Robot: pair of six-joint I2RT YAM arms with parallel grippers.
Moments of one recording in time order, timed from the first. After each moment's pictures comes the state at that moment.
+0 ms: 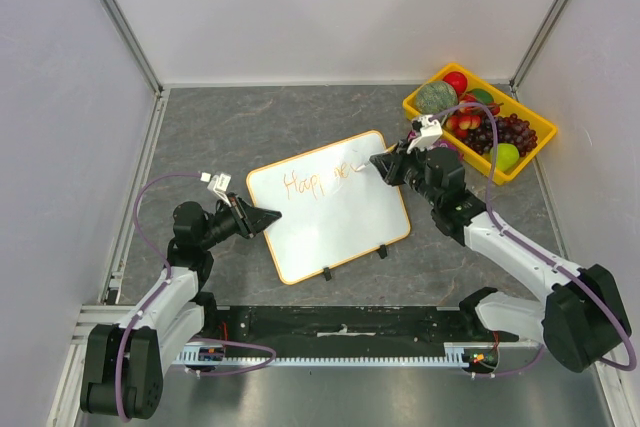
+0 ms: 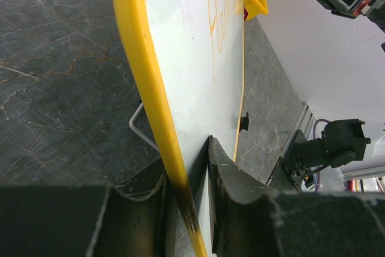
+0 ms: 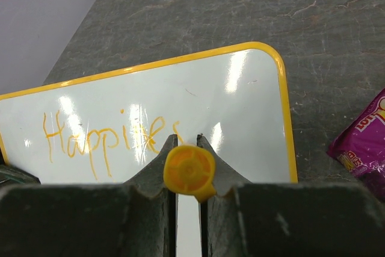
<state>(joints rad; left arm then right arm) -0.09 0.87 0.15 0.53 0.80 -0.62 0.49 1.16 0.69 0.28 -0.05 0.42</state>
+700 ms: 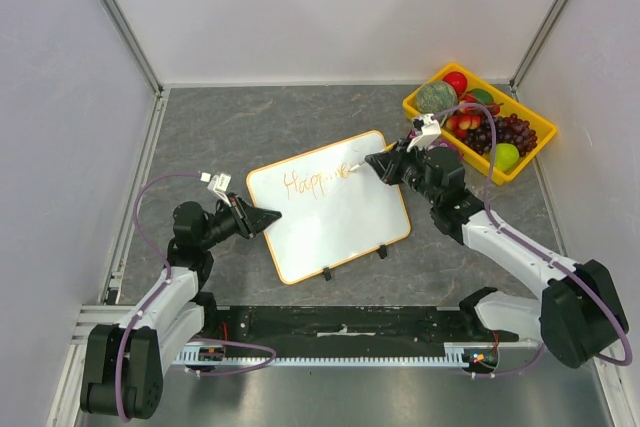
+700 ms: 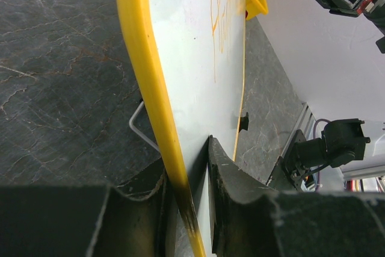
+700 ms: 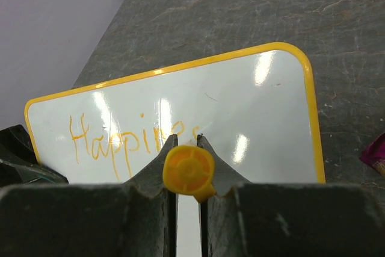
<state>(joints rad) -0.09 0.87 0.15 0.53 0.80 -0.62 0.49 1.19 0.68 0.35 -0.13 0.50</state>
